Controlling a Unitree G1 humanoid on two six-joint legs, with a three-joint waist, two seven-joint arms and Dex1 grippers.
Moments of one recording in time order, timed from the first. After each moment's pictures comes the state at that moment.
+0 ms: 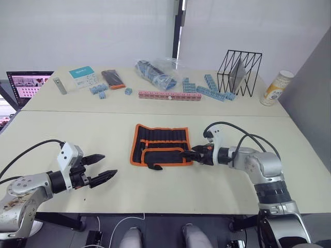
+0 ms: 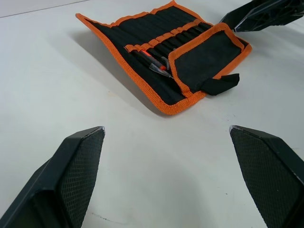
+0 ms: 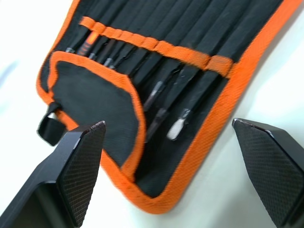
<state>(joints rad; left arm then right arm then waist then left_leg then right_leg) 0.08 0.79 0.34 -0.24 -0.56 0.49 -0.99 -0.56 -0.39 -0.01 0.05 0.50 1.07 0.69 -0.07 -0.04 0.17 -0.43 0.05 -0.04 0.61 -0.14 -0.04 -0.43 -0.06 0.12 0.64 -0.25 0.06</state>
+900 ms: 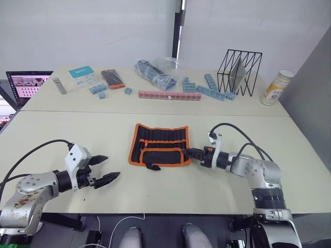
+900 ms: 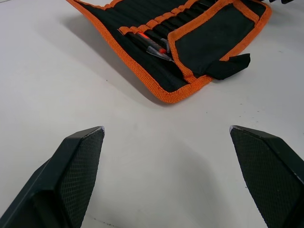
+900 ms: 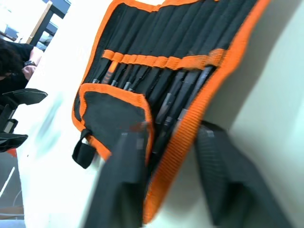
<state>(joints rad) 0.02 0.79 0.26 -0.16 -0.47 0.41 -0.99 -0.50 -0.31 -0.13 0.09 0.61 1.05 0.65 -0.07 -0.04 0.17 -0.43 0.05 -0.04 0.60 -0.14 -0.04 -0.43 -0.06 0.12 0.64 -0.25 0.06</state>
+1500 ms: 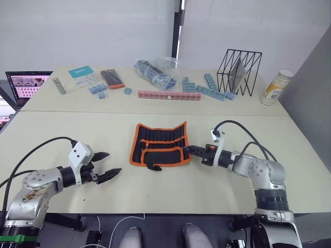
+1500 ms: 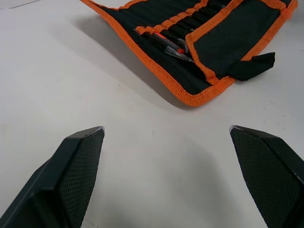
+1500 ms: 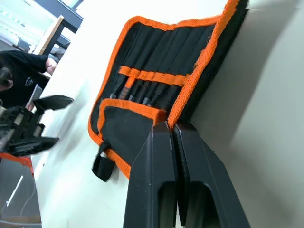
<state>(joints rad) -0.04 0.77 0.19 -0.07 -0.42 0.35 -0.99 -0.52 -0.28 -0.17 0.02 0.69 1.12 0.58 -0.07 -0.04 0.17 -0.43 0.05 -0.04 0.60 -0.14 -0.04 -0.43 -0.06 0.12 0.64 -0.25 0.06</state>
